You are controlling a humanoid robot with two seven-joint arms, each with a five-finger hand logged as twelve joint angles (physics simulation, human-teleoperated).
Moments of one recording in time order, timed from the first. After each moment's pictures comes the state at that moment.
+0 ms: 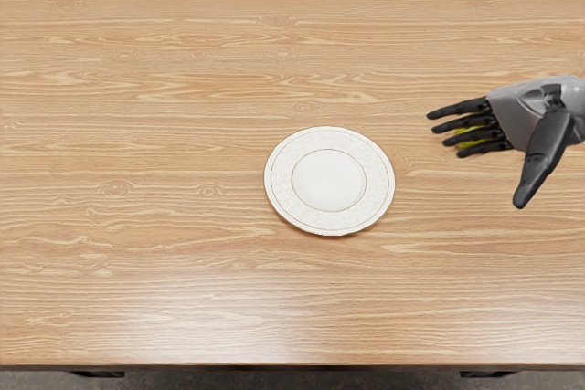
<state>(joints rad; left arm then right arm) 0.02 0.00 -0.02 -0.35 0.02 0.21 0.08 1.44 -1.14 0.04 1.50 0.11 0.61 -0.61</state>
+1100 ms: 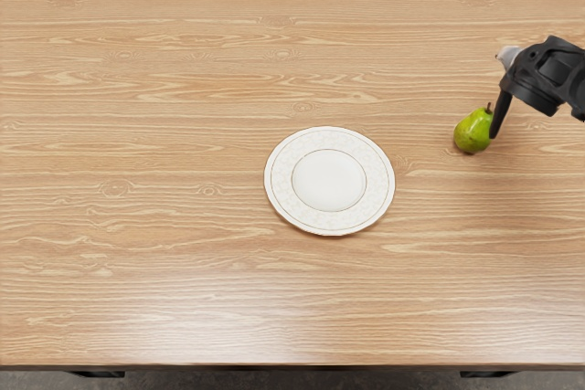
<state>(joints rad) 0.02 0.00 -0.02 -0.35 0.02 0.21 0.08 1.37 -0.36 -0.25 0.68 -0.59 -0.04 -0.61</state>
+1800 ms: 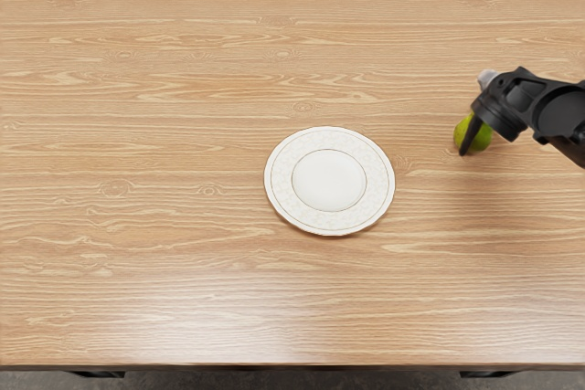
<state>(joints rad) 0.02 0.00 -0.02 -0.35 0.02 0.21 0.08 1.27 -0.26 -0.15 0.59 -0.58 -0.12 -0.61</state>
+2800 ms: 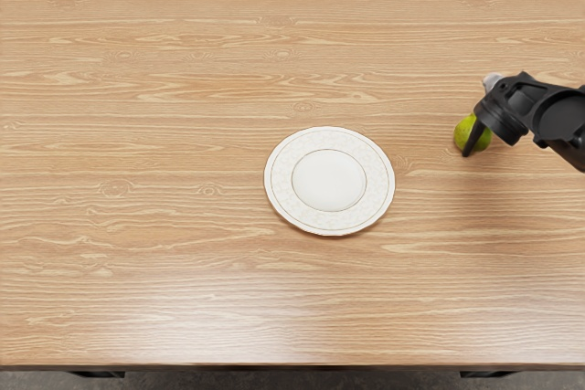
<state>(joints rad) 0.02 0.00 -0.02 -0.35 0.02 0.21 0.08 1.25 -0.26 -0.14 0.57 -0.57 -0.14 -0.61</state>
